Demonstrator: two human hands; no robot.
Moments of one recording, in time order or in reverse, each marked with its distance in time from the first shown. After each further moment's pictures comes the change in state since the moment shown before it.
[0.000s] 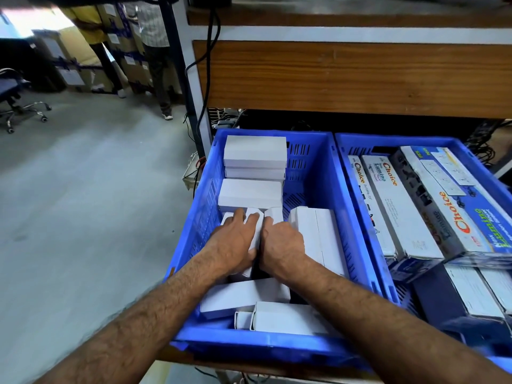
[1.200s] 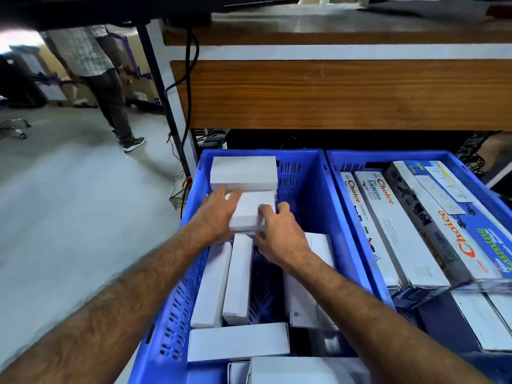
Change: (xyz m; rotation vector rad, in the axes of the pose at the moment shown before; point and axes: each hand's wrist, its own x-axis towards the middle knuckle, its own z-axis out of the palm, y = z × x) left_hand 0.104 -0.046 -0.046 0.114 0.051 0.044; right_hand 0.063 0.025 -0.031 0.311 0.161 -0.003
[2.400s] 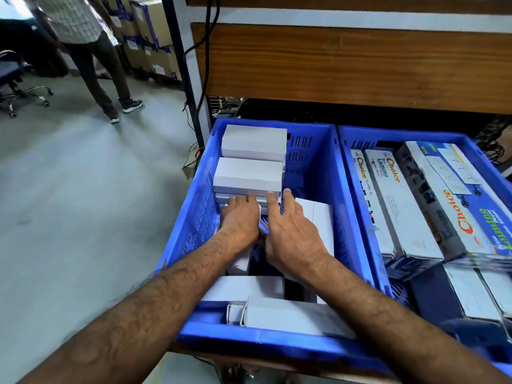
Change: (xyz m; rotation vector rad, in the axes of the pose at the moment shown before) left_hand -0.054 0.077 0.044 0.065 -0.068 -0.307; right_hand -0.082 0.007 -0.002 -0.214 -0.057 -0.208
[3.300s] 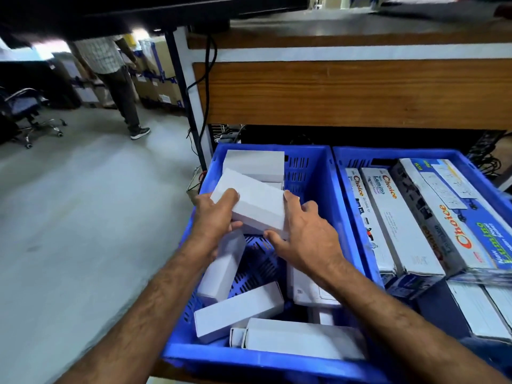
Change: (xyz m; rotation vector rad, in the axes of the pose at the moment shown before) left_hand -0.034 -0.032 -0.073 -1.662 0.236 -0.374; right_hand 0.006 0.020 -0.029 0.103 0.218 0.133
